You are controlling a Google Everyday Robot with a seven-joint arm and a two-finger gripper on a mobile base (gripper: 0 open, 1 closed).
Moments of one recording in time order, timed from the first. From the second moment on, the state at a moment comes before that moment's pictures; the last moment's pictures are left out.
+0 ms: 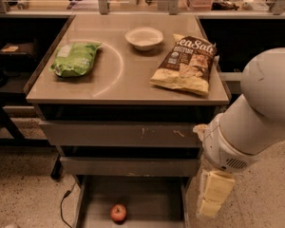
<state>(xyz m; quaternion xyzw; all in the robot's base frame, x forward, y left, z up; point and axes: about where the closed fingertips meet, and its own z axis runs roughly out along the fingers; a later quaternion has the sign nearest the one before) 0.351 -0.126 0.805 -0.64 0.75 0.09 0.11</state>
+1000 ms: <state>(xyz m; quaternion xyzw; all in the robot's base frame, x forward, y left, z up) 0.324 -0.068 0.695 -0.65 0.73 0.17 0.07</state>
